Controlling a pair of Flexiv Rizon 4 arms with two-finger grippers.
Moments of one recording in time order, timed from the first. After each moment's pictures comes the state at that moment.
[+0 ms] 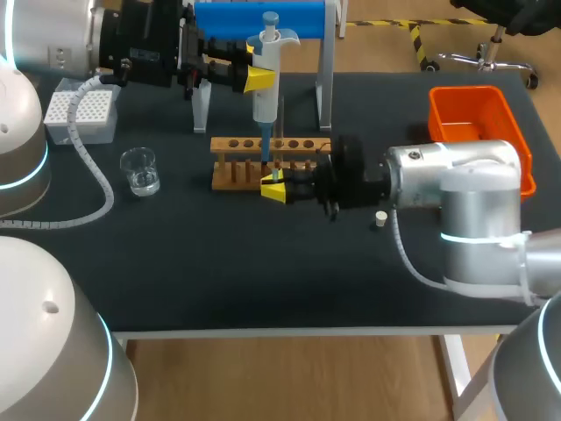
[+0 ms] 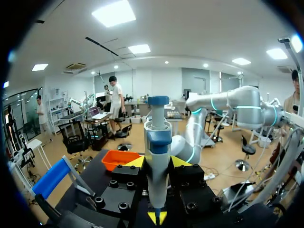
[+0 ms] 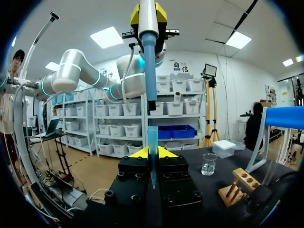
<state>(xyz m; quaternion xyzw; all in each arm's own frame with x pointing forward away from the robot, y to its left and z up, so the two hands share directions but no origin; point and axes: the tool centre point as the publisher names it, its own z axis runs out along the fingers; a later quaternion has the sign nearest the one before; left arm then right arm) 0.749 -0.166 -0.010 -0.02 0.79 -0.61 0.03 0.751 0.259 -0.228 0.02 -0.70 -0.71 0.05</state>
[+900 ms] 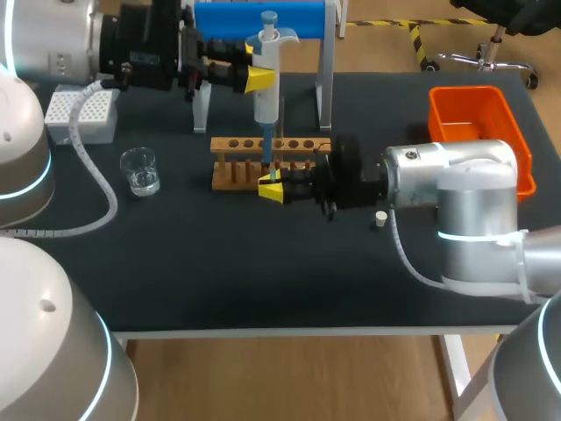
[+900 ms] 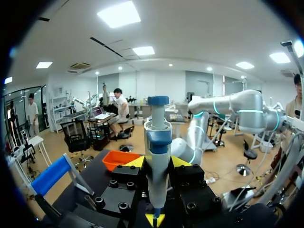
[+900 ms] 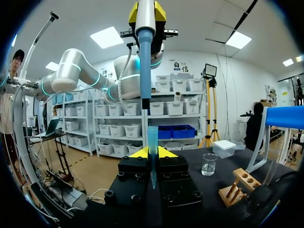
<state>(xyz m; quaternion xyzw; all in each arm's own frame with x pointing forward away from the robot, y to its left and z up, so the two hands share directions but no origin) 0.749 -0.165 -0.010 -0.04 0.79 -0.62 0.03 0.752 0.261 -0.229 0.02 -0.70 -0.71 0.05</state>
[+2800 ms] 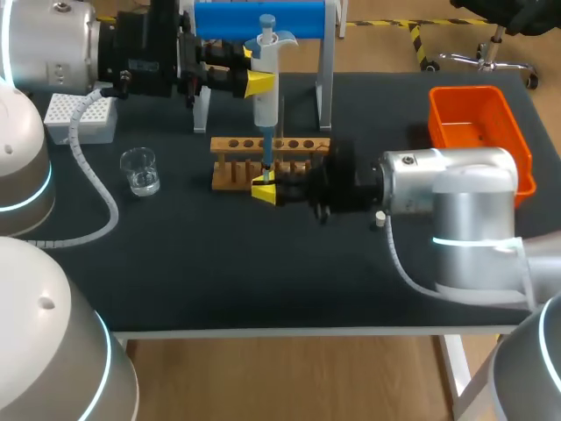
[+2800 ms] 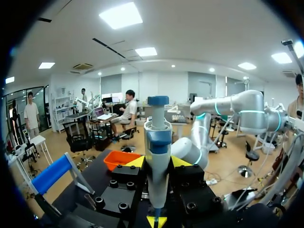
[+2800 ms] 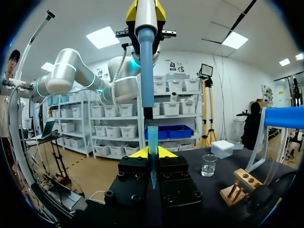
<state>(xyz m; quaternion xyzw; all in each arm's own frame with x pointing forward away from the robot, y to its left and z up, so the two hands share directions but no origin) 0.744 -0.164 -0.011 -0.05 0.78 -0.62 0.04 0.743 0.271 -0.221 0.00 -0.70 -0.71 0.04</state>
